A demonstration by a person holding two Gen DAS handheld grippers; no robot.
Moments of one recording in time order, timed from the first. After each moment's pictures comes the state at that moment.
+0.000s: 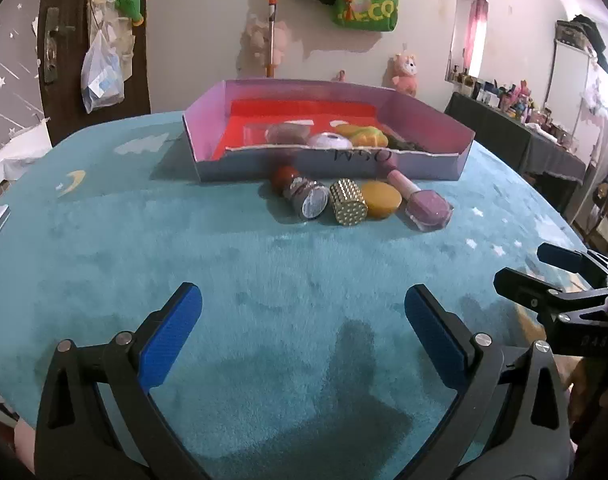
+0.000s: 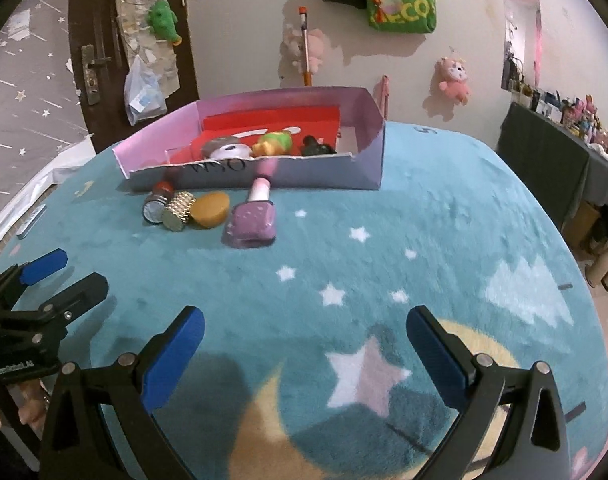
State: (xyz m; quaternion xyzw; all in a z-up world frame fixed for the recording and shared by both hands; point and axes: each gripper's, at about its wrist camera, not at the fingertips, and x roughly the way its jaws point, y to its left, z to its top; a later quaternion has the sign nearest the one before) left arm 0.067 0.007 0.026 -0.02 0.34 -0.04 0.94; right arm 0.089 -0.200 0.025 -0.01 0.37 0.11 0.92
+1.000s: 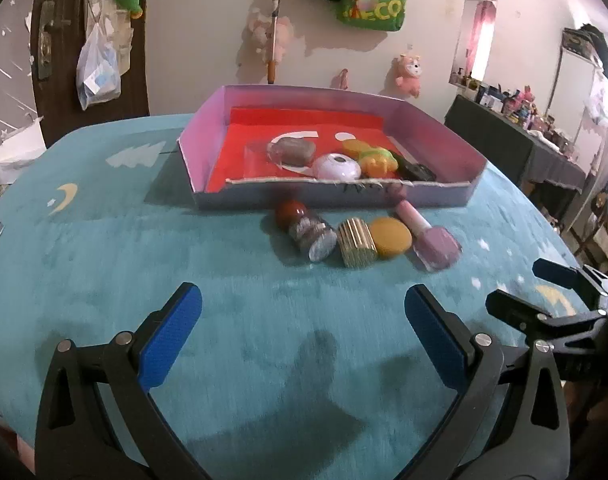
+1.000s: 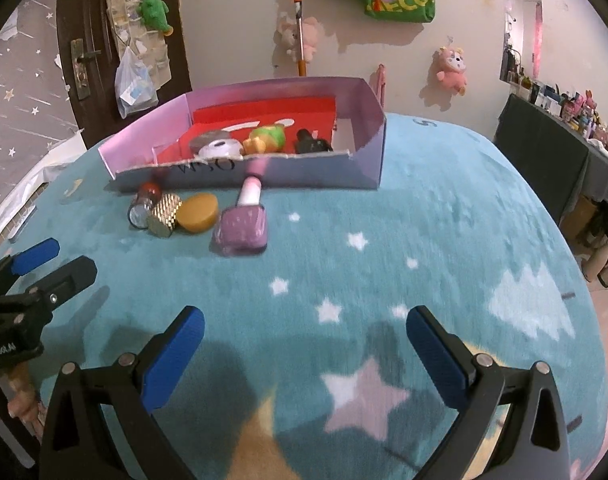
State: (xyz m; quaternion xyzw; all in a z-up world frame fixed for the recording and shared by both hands) left arm 0.105 0.016 0.049 -0.04 0.35 -0.05 0.93; right arm 0.116 -0.191 0.036 -0.02 0.39 0.11 0.91
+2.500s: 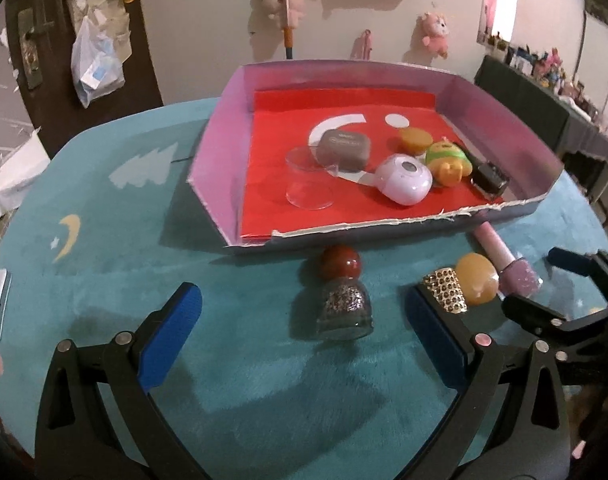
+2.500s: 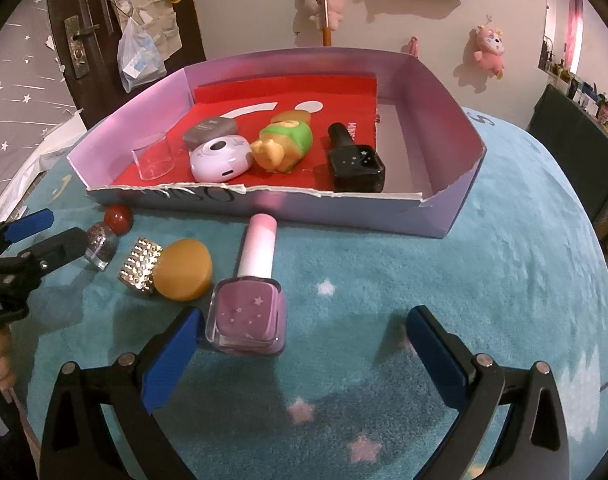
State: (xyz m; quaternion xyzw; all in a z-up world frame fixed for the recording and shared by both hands) left arm 0.183 0.039 0.045 0.01 0.42 -0.01 0.91; right arm 0.195 -0.164 0.023 -0.03 0.45 0.15 0.88
